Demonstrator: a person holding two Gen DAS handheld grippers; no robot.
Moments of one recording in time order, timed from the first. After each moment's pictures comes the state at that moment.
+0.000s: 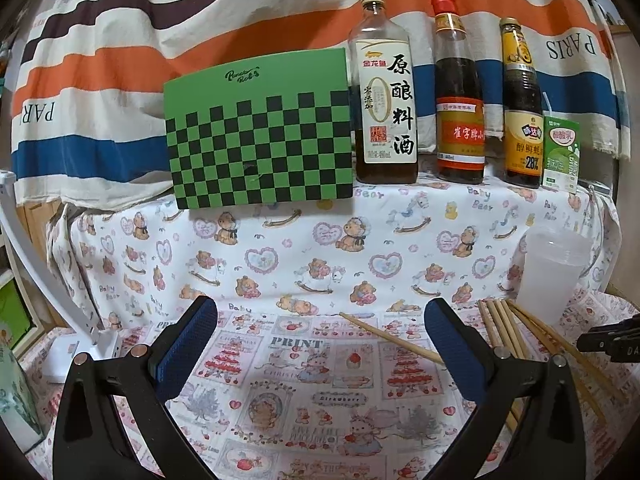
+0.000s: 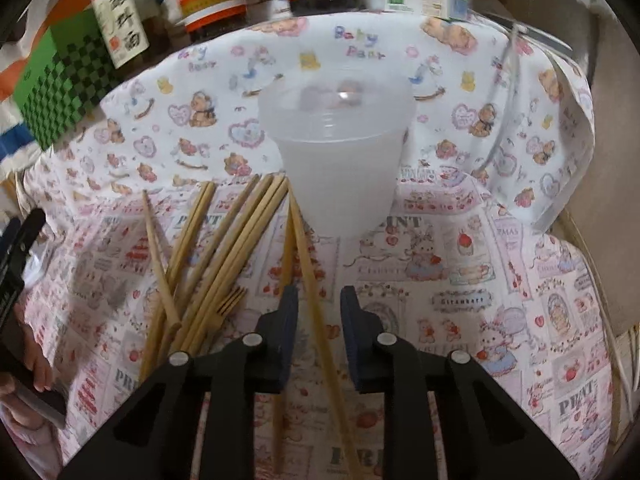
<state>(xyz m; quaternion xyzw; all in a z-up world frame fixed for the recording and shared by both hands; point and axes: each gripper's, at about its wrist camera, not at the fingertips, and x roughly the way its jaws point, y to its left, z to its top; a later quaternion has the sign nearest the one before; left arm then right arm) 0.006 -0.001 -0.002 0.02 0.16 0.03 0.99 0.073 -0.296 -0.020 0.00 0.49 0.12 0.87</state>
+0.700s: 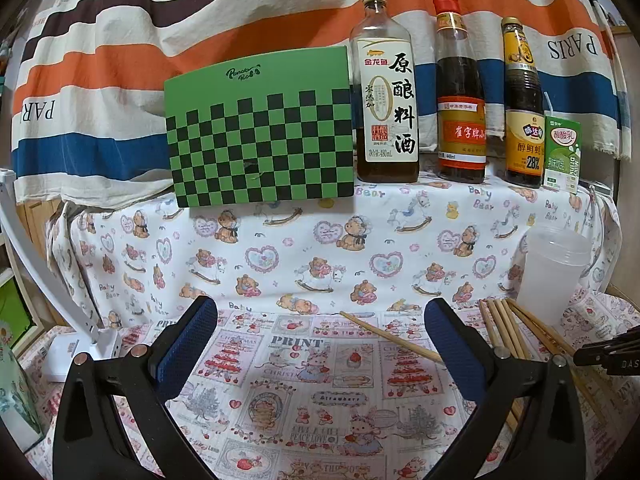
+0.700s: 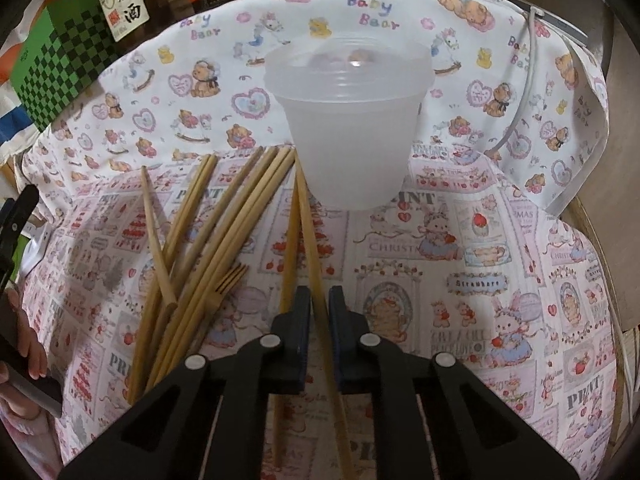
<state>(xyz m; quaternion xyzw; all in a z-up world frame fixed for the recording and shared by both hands) 0.006 -0.001 -0.003 0.02 0.17 0.03 0.99 0.073 -0.292 -0.030 0.00 0.52 0.13 0.85</state>
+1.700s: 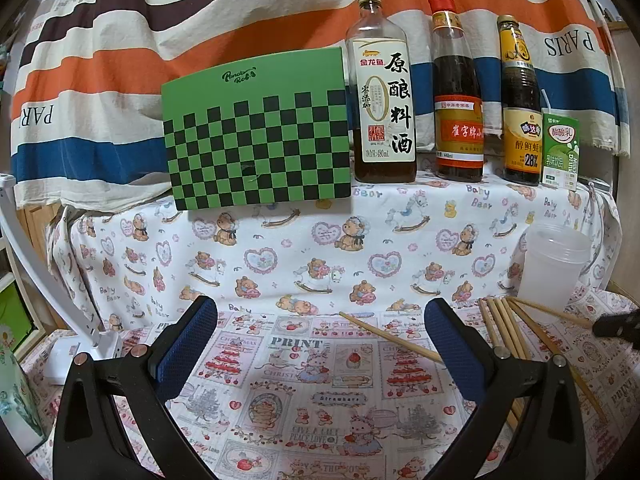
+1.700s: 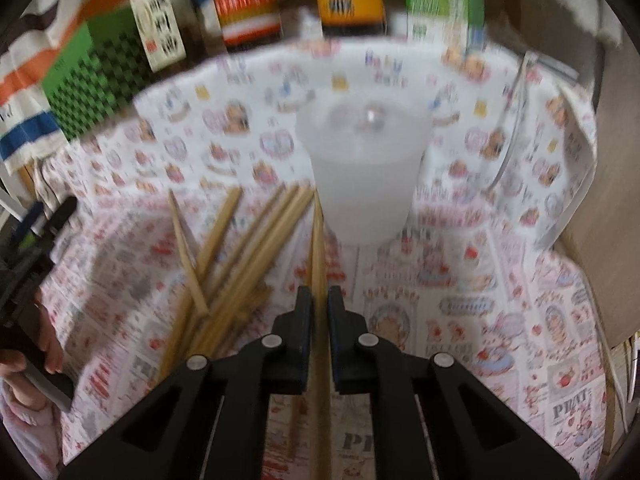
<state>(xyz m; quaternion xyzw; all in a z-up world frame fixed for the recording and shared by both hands) 0.005 -0.005 -0.002 0.03 0.16 0.03 0.99 0.048 -0.297 0.008 0.01 0.43 0.15 0.89</state>
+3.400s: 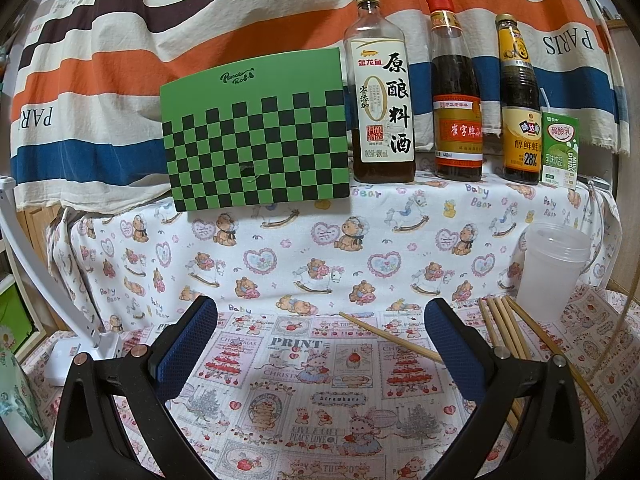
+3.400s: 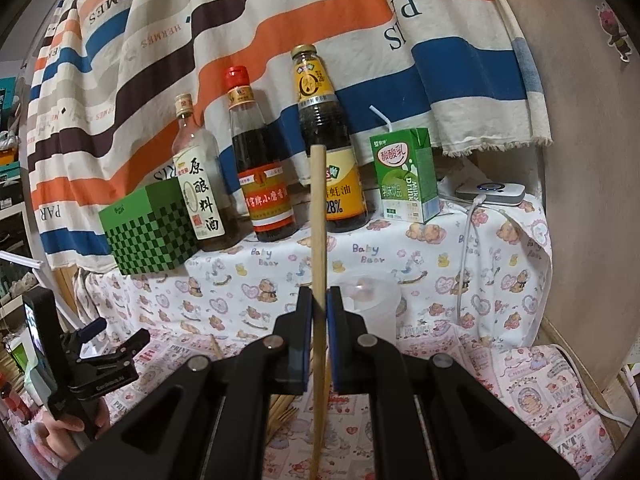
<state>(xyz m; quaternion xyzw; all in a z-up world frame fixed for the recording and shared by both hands) 0.005 -0.005 -0.002 0.03 0.16 0.03 0.99 0.006 -0.339 0.075 0.09 0.20 0.16 0.96</state>
